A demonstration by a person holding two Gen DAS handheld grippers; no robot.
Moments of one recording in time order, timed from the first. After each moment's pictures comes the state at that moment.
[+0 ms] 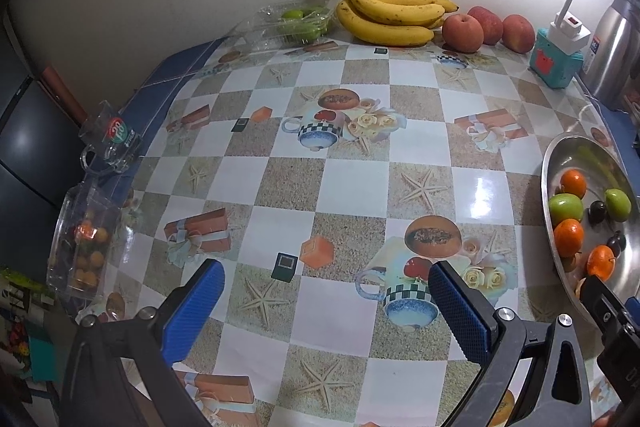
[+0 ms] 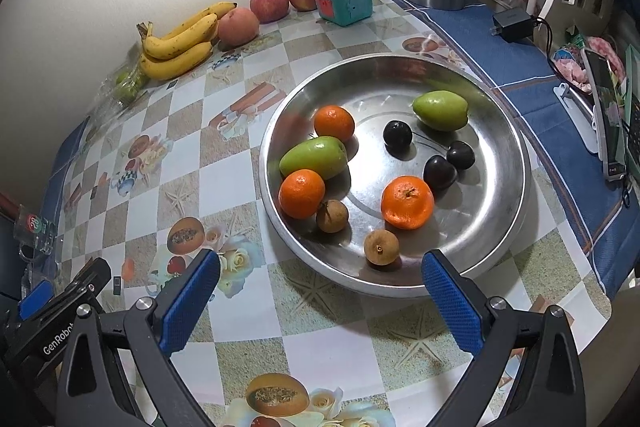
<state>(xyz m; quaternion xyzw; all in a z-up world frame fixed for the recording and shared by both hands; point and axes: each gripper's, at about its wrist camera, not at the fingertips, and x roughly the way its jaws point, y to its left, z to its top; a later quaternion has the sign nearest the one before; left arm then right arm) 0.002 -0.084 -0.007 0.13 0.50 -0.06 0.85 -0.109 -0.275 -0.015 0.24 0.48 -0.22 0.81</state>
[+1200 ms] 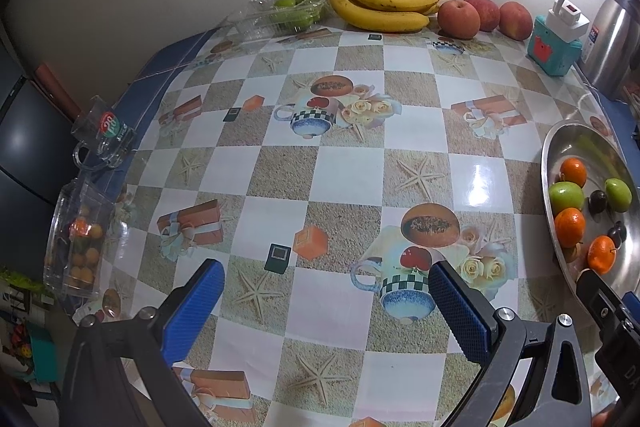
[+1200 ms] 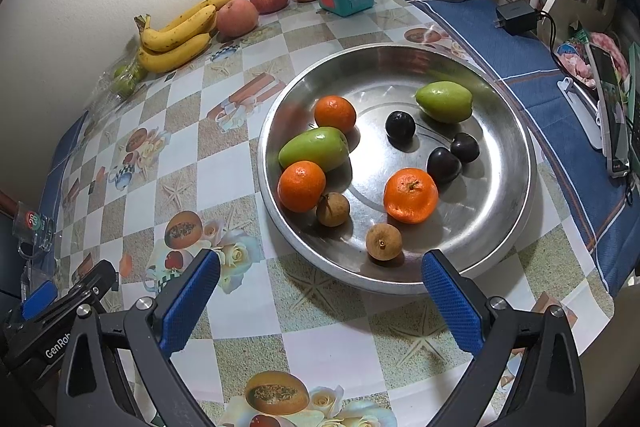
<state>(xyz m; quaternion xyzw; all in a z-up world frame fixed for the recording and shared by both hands) 0.003 -0.087 -0.014 0.13 0.52 -0.06 0.84 -0.107 -0.275 -0.020 0.24 0.49 -0.22 0.81</state>
